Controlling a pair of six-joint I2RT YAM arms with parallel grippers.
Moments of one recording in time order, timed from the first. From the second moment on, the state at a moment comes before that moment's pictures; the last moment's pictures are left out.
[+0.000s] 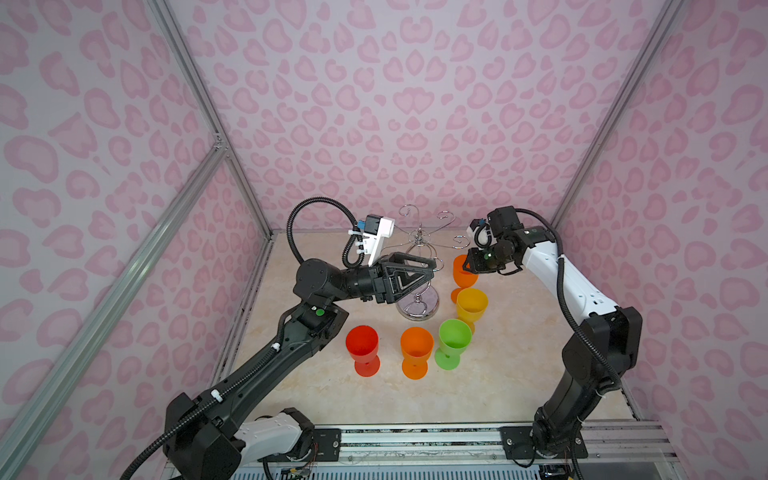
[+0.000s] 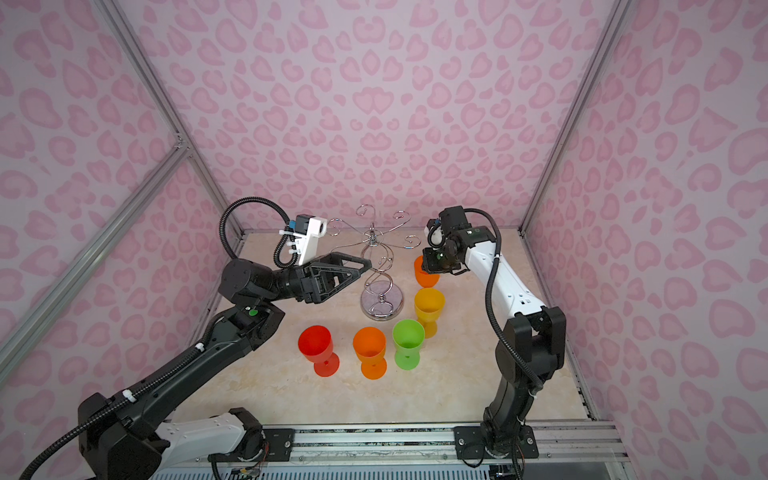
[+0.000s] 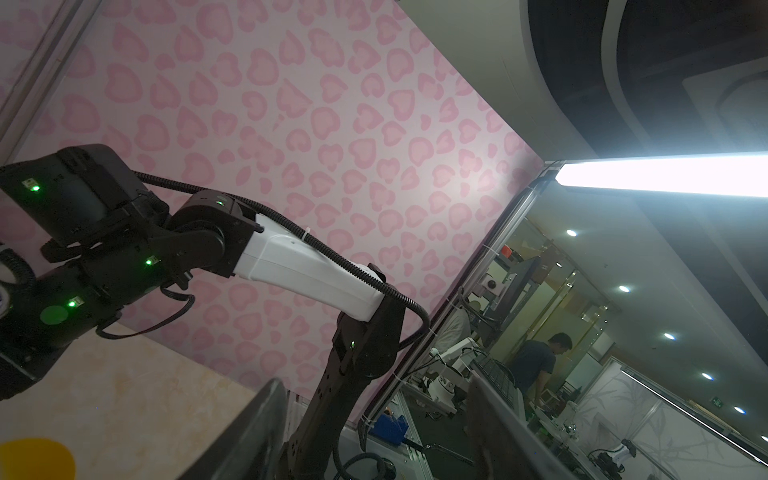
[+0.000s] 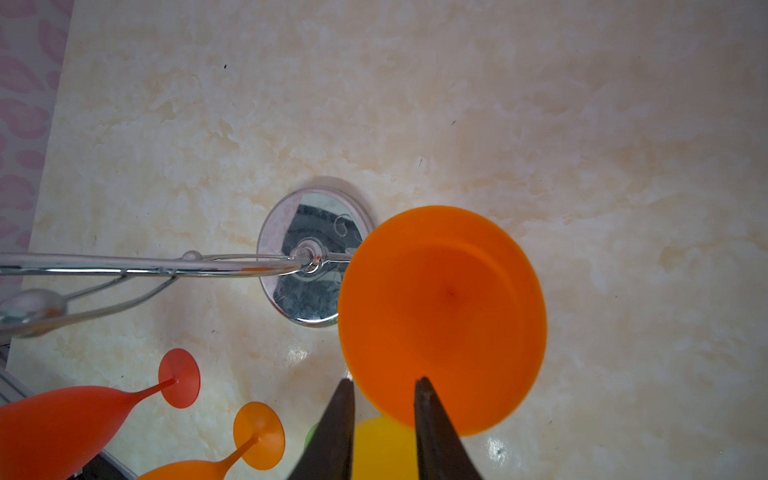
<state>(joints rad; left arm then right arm) -0.63 1.21 1.05 0.67 0.91 -1.10 0.26 1.76 1.68 -0.98 -0.27 0.11</state>
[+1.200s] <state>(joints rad) -0.39 0.93 0.81 -0.08 -0.55 -0.08 -0.02 0.95 0.91 -0.30 0.13 0.16</state>
